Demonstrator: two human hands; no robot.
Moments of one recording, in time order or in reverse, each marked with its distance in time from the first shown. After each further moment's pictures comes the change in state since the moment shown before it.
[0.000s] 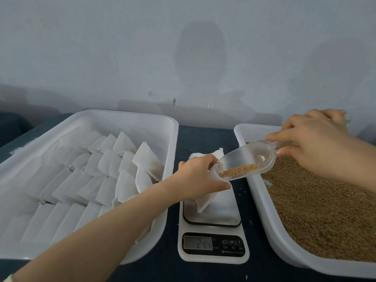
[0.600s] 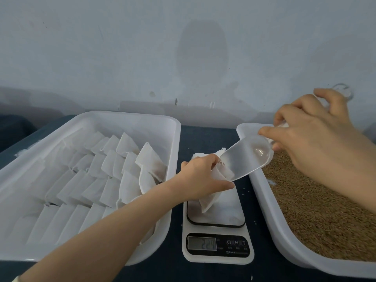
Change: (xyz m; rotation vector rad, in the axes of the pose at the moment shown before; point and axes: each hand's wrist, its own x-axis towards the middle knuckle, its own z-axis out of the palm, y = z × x) left_hand -0.001 0.000 0.000 0.020 0.017 -0.006; right_hand -0.011 -0.023 -0.009 -0.135 0.377 -0.227
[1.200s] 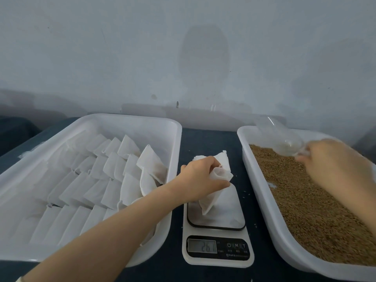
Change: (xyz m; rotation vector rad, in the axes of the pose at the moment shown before) left_hand 0.004 -0.004 0.000 -0.033 0.007 0.008; right_hand -0.035 0.031 0.059 0.171 -0.489 0.727
